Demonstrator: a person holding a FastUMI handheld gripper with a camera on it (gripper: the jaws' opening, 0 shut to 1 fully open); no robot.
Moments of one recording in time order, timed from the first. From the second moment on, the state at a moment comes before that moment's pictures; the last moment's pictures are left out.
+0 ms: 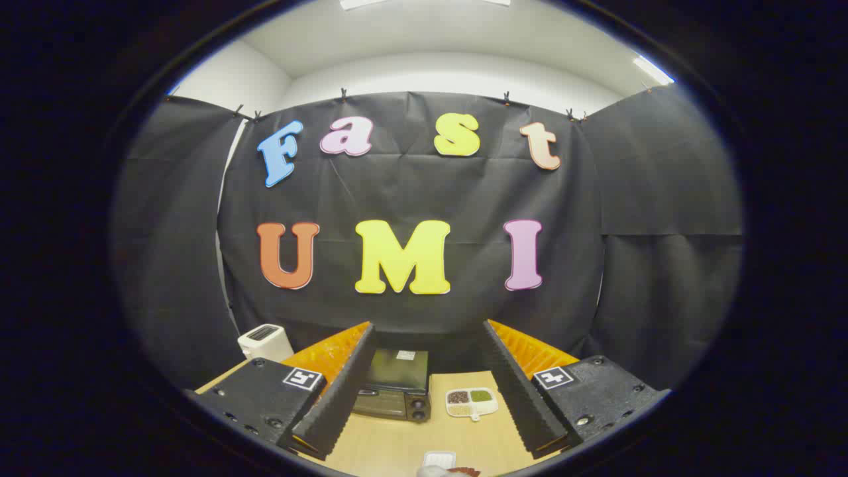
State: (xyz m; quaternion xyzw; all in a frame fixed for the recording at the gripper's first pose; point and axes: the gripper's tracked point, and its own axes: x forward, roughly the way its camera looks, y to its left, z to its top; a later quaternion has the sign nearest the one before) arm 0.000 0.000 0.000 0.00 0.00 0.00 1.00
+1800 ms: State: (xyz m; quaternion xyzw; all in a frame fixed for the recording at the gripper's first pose) arm 0.187 0.159 -0.201 0.00 0.09 -0.03 1.00
